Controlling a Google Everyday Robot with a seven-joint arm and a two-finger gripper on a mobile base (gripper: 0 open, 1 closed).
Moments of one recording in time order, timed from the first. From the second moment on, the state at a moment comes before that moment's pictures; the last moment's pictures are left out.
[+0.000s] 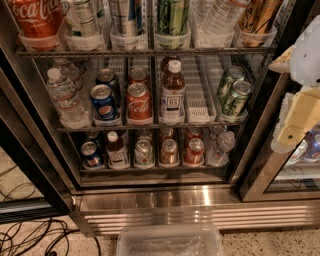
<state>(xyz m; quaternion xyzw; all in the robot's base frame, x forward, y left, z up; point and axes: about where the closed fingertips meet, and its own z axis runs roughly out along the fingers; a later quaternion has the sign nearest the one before) 0.438 -0.217 0.976 -0.60 0.78 -0.03 0.16</state>
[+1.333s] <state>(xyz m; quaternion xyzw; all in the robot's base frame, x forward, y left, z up) 0.435 -0.111 0.915 -0.65 0.74 0.02 0.18</state>
